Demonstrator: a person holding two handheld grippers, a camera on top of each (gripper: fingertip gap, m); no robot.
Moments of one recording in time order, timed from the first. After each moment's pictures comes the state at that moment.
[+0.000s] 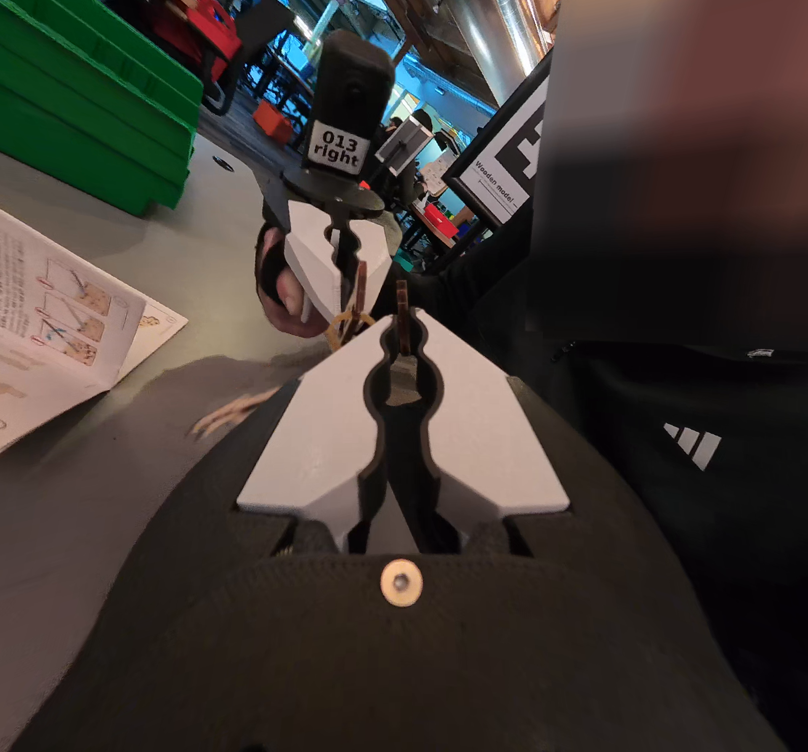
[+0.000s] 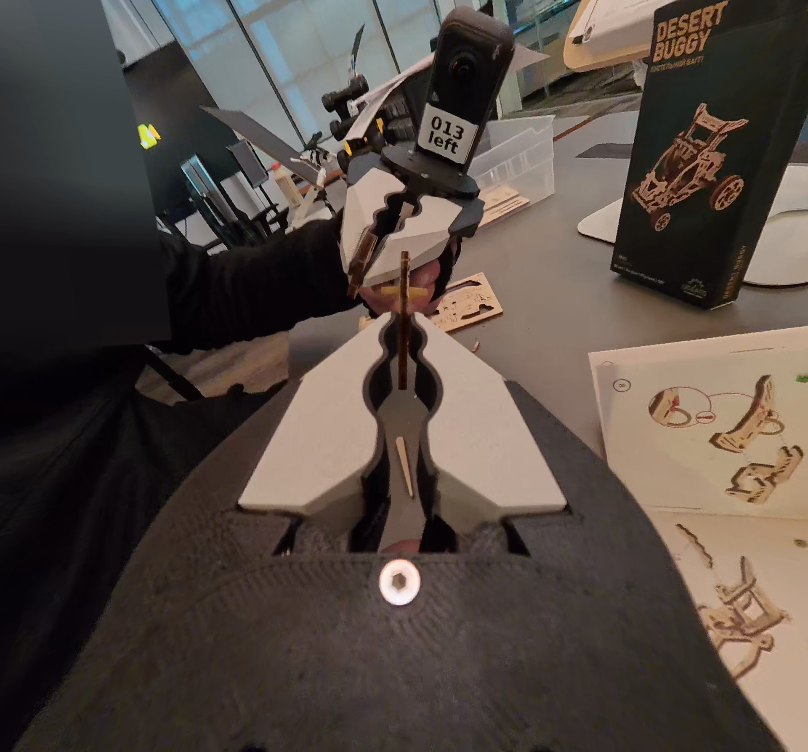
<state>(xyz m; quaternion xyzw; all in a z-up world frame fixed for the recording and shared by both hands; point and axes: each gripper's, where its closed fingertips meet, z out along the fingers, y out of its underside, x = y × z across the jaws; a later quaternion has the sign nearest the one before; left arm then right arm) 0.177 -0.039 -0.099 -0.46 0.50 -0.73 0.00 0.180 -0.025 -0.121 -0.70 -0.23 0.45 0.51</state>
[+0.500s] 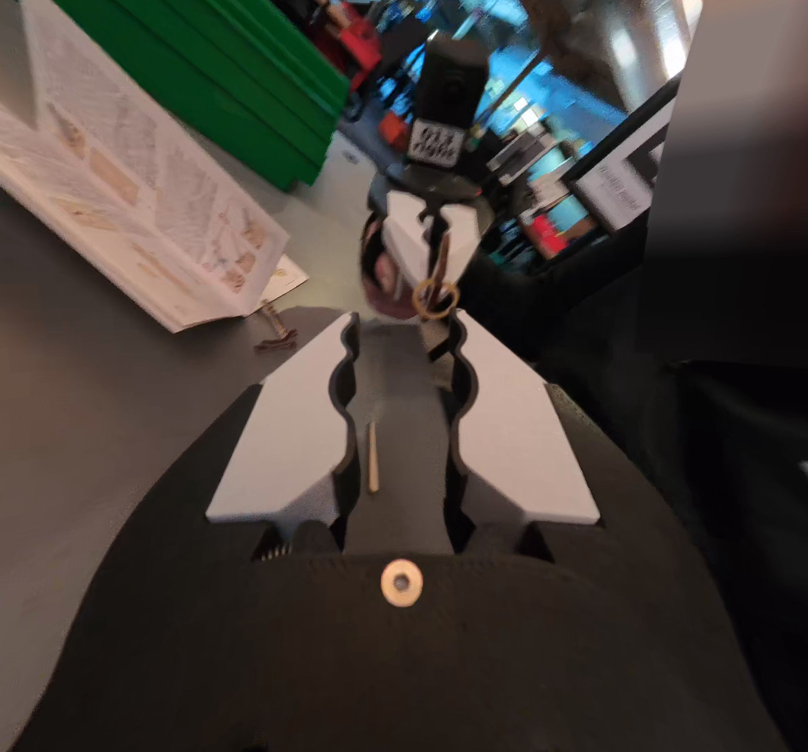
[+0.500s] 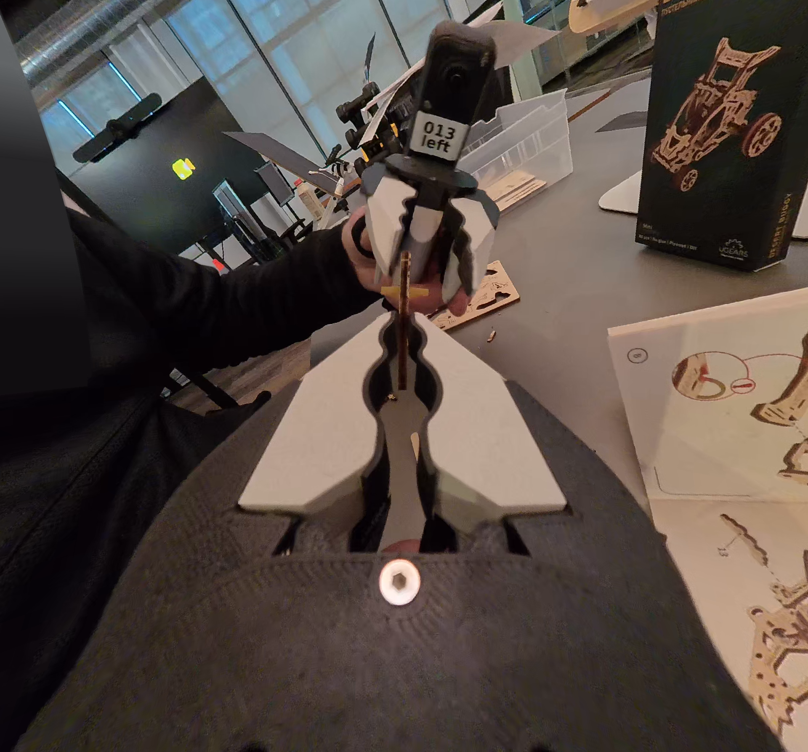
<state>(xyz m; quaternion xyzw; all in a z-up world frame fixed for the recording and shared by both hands) 0.175 -0.006 -0.139 -0.56 0.49 -0.66 0.08 0.179 -0.024 -0.133 -0.69 -0.19 0.50 0.49</state>
